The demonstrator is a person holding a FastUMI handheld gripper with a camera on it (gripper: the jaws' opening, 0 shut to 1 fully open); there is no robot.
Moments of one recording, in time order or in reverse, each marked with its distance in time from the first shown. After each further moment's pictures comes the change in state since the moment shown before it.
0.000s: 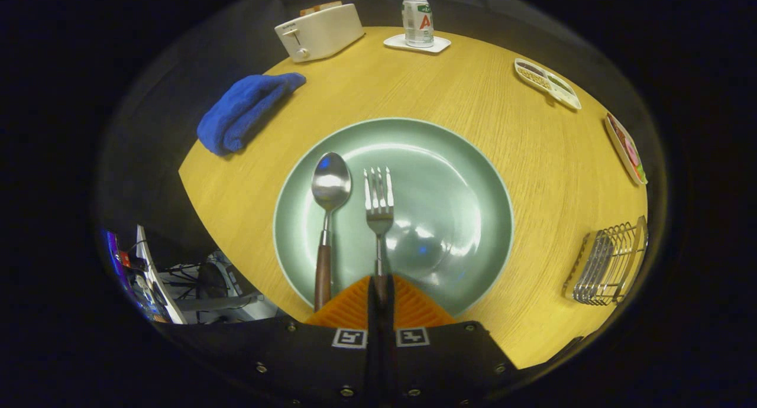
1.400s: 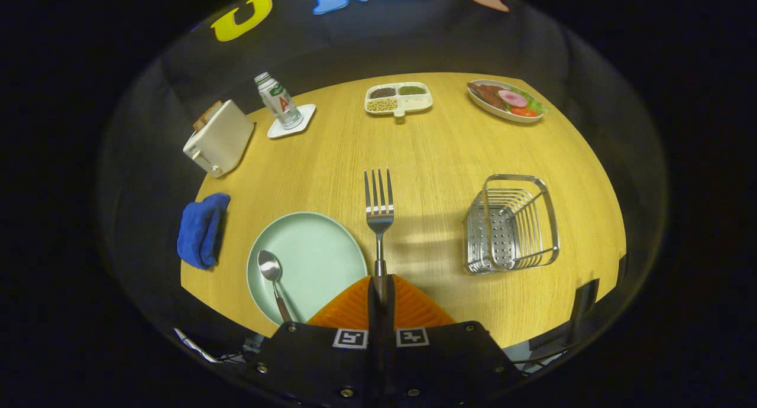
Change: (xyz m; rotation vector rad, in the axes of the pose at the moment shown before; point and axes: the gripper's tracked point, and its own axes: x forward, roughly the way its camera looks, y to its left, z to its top) arm -0.087 -0.106 0.011 0.498 -0.274 -0.134
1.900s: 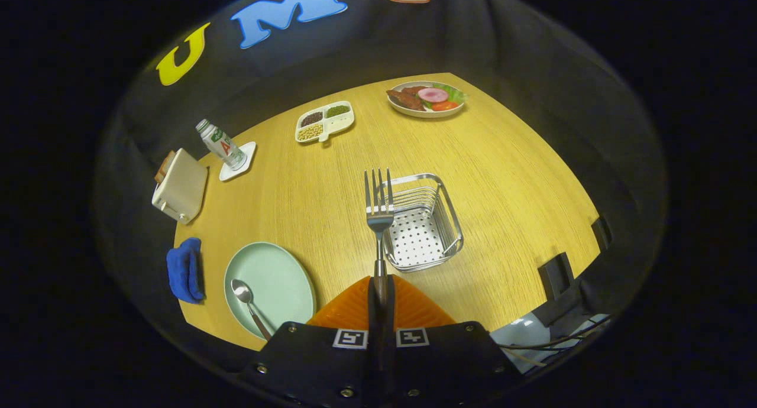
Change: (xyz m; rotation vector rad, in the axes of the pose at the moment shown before) arm -0.027 -0.070 0.002 0.218 -0.052 -0.133
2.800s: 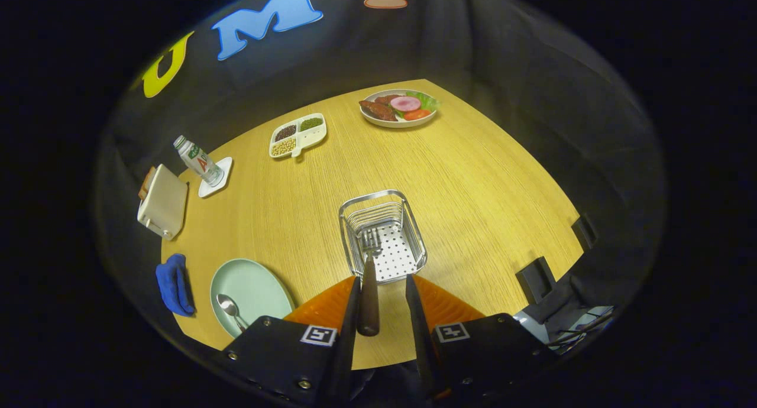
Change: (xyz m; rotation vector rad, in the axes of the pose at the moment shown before) arm 0.001 -0.019 0.020 0.038 -0.051 -0.069
